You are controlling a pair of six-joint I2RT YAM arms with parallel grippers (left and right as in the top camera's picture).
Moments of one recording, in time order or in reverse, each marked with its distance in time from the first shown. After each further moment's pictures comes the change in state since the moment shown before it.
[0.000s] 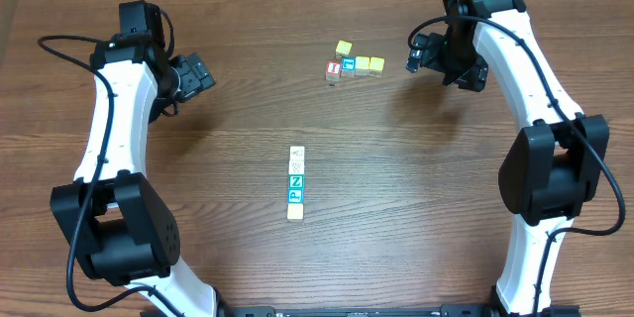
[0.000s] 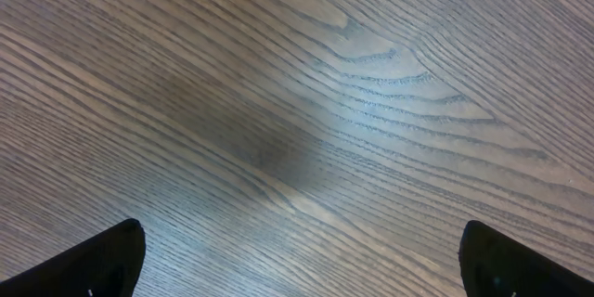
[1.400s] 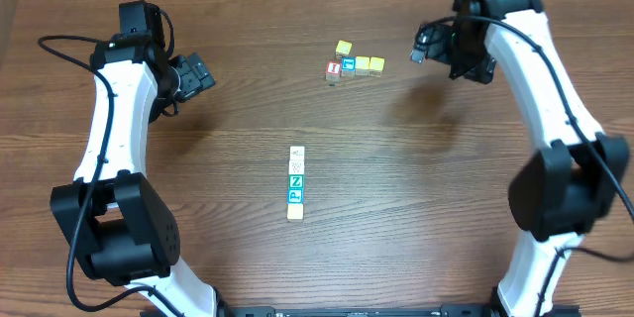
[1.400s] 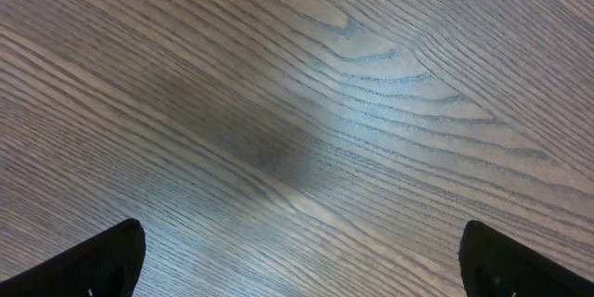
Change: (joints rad) left arm 0.000 0.000 0.000 0.000 0.000 0.000; right arm 0.000 -0.132 0.000 0.002 0.000 0.000
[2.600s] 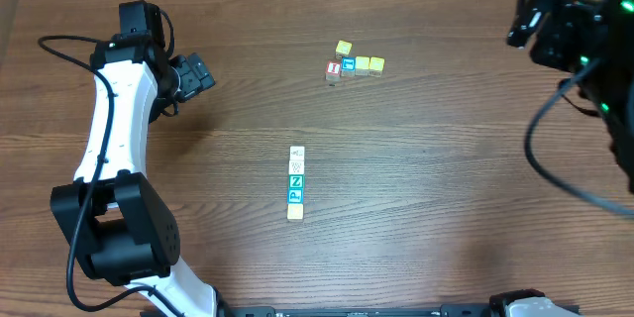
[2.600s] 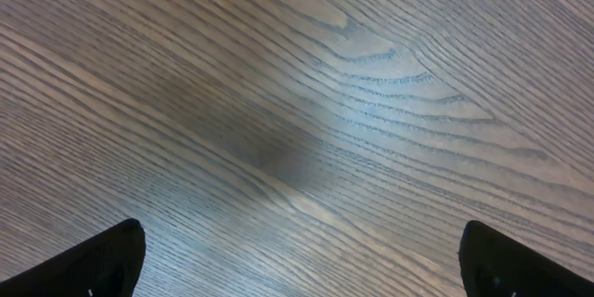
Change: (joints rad) left arm 0.000 0.000 0.000 0.000 0.000 0.000; right arm 0.000 -0.689 0.001 0.112 0.266 -0.122
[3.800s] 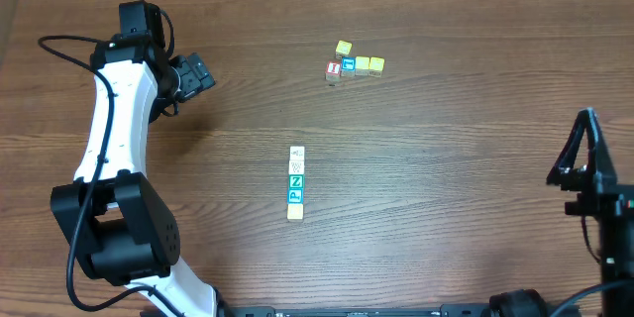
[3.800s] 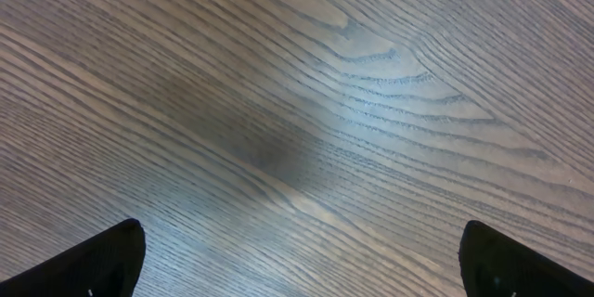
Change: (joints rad) left arm 0.000 0.000 0.000 0.000 -0.001 0.000; right arm 0.000 -0.927 -1.001 0.769 0.018 -0.106
